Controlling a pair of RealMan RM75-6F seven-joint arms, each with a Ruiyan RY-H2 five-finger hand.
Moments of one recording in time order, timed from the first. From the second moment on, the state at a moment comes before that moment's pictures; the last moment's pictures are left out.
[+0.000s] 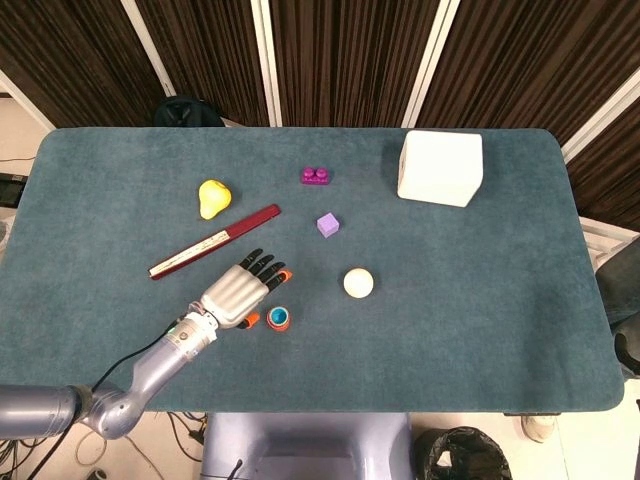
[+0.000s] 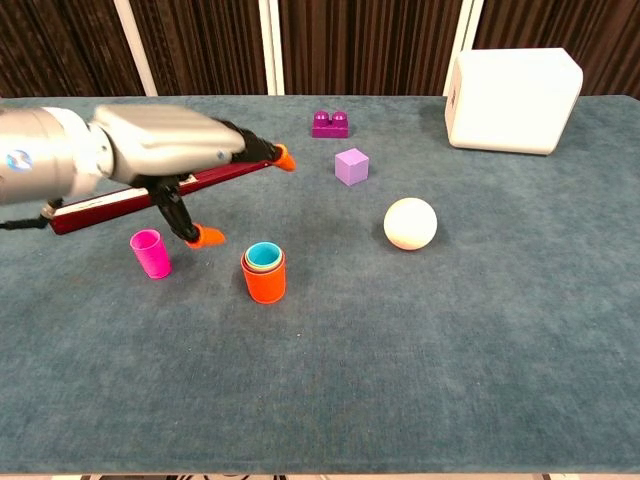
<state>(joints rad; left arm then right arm) -0.96 -1.36 -0.02 -1.78 0.98 0.93 0.64 0.03 -1.21 0.22 -1.45 -1.18 1.48 -0.11</state>
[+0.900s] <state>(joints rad) -0.80 -1.22 0.09 -1.77 1.06 0.97 0.55 0.04 -1.22 0.22 -1.44 -1.17 1.47 -0.12</state>
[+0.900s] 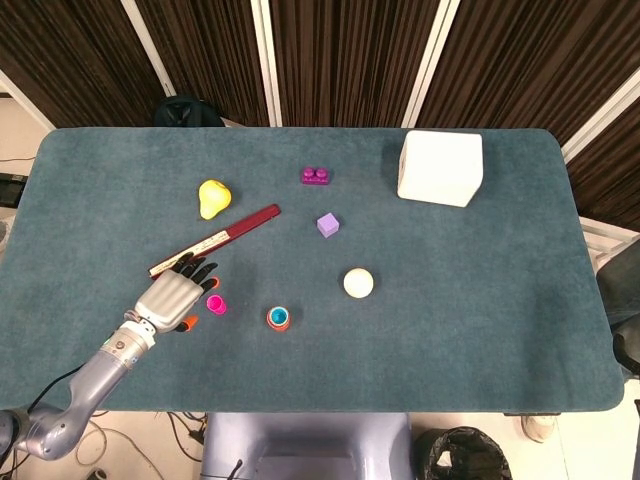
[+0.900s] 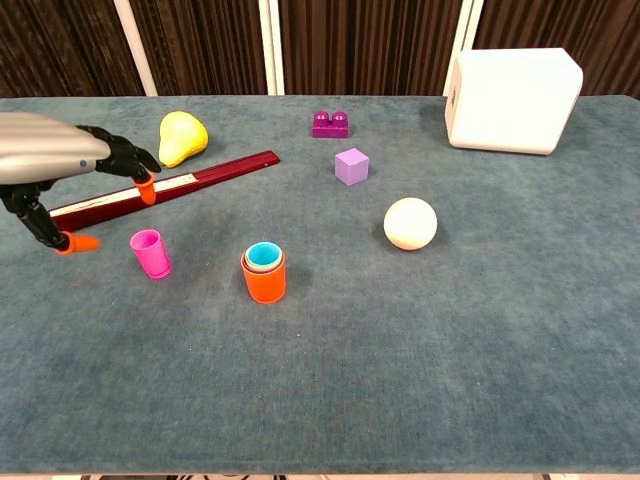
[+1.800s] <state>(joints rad) -0.79 -1.35 0.04 -1.62 1.08 0.92 0.52 0.04 -1.23 0.23 -1.43 -1.17 1.48 -0.12</state>
